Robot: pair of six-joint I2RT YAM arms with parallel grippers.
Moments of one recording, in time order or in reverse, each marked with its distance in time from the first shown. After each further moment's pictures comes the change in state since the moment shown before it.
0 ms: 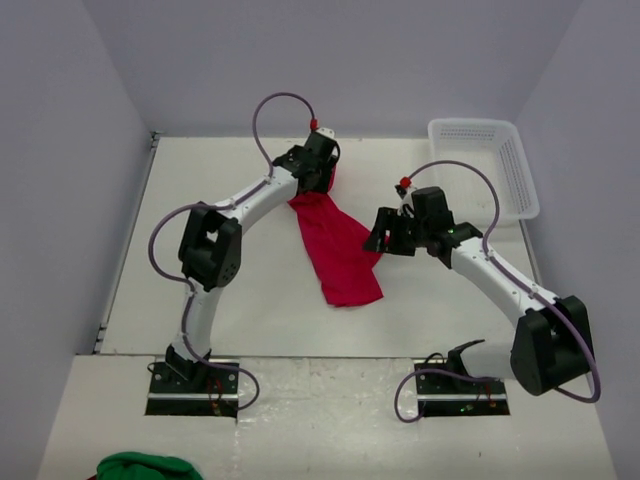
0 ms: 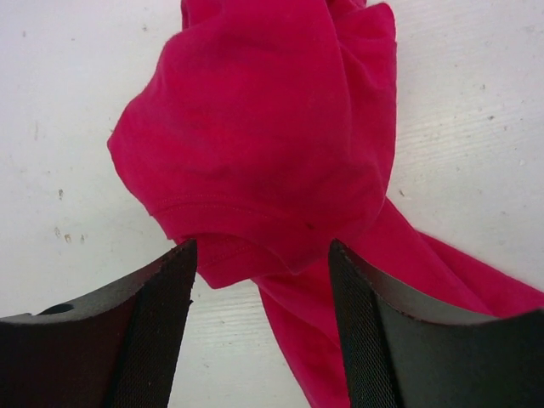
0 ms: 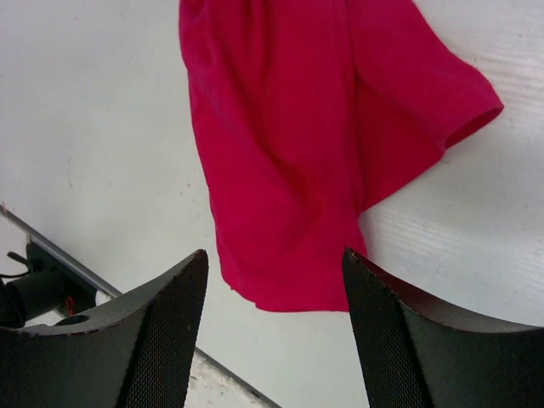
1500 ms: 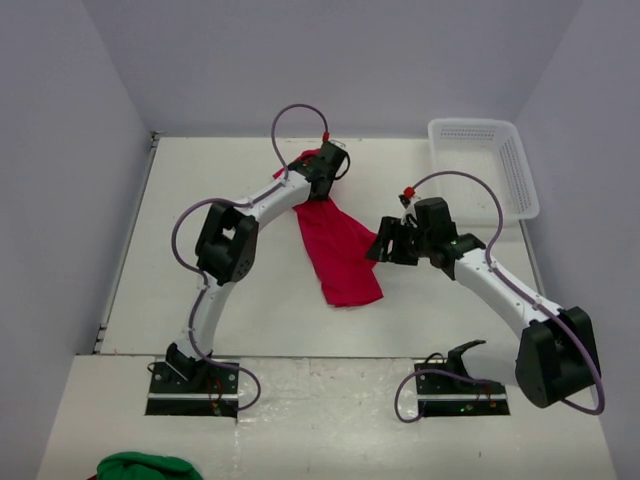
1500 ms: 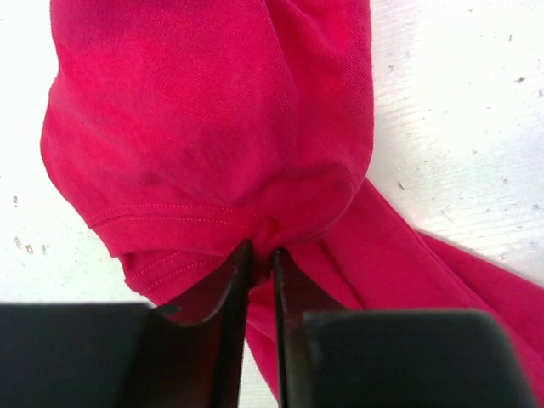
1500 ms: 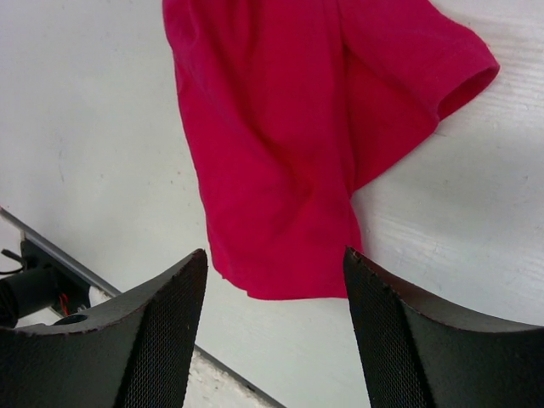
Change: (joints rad) left arm -0.026 0.145 0.086 -0.051 -0.015 0.035; right arm 0.002 -0.064 -0.094 0.026 0.008 0.020
